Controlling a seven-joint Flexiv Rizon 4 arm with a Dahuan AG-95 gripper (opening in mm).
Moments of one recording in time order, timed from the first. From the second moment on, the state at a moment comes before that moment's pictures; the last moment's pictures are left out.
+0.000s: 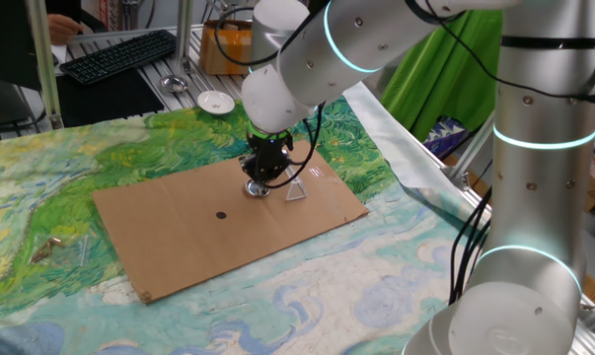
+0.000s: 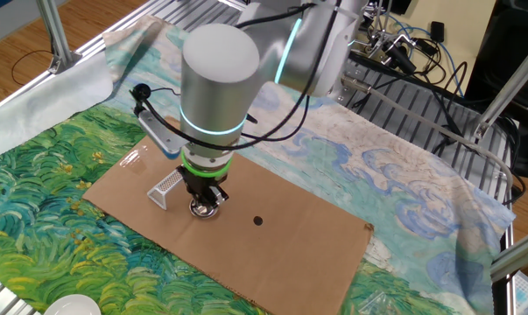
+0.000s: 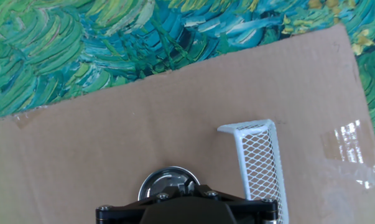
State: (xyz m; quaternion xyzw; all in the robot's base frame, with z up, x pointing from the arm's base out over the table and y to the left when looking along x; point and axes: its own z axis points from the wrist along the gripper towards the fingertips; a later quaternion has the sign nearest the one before) arm 0.552 -0.043 0.007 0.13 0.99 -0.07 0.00
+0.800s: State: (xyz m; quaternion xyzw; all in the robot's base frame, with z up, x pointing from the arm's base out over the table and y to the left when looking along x) arm 0.548 -0.051 0.008 0.12 0.99 -0.09 0.01
